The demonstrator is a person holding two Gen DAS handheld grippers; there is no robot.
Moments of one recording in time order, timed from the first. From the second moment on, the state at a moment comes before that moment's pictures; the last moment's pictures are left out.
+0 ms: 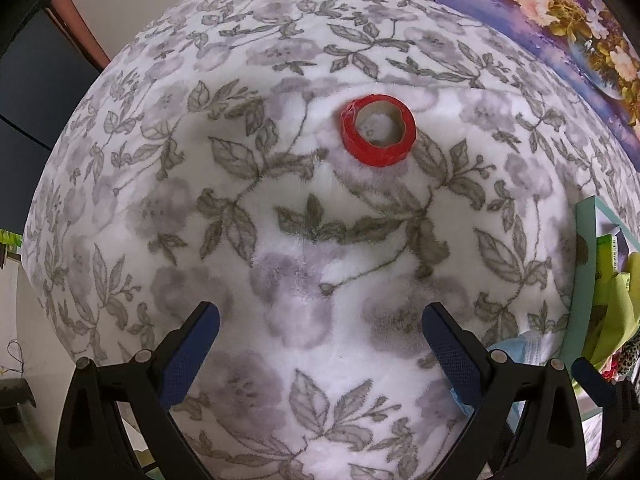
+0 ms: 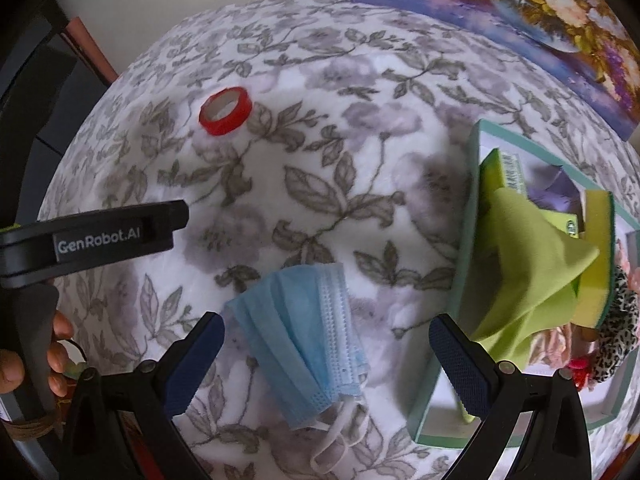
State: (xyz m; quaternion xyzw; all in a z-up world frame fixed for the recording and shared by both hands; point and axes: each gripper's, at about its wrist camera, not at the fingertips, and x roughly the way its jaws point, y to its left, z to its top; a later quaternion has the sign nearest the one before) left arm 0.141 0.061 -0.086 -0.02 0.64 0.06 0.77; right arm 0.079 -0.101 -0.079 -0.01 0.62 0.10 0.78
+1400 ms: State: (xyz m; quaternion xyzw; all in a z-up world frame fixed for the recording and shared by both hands) left arm 0.142 0.073 -0.081 -0.04 0.62 0.08 0.78; right arm 0.096 -0.091 -0.120 -0.03 0.63 0.07 0.77
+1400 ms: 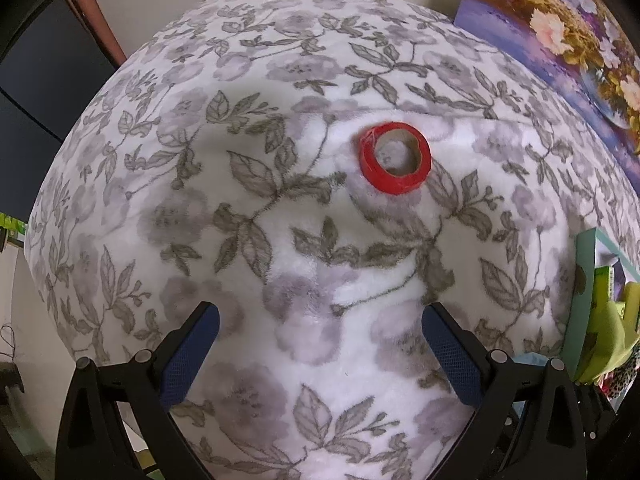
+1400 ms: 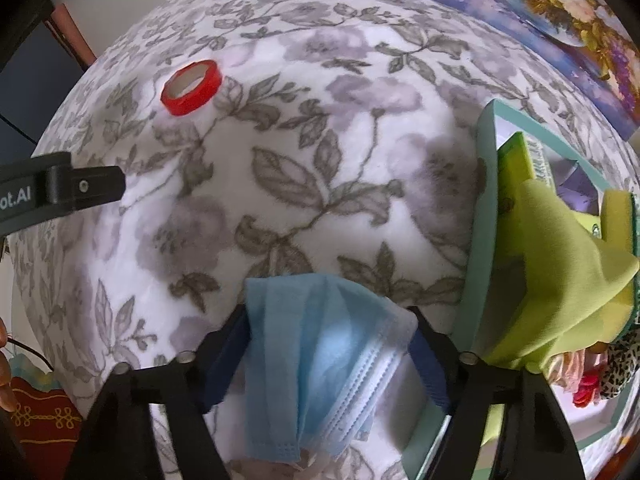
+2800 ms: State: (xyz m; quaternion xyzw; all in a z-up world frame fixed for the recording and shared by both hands) left arm 0.219 0.039 -0.105 -0.06 0.57 0.07 0.81; right arm 0.141 -0.154 -0.073 0.11 0.54 0.06 0.83
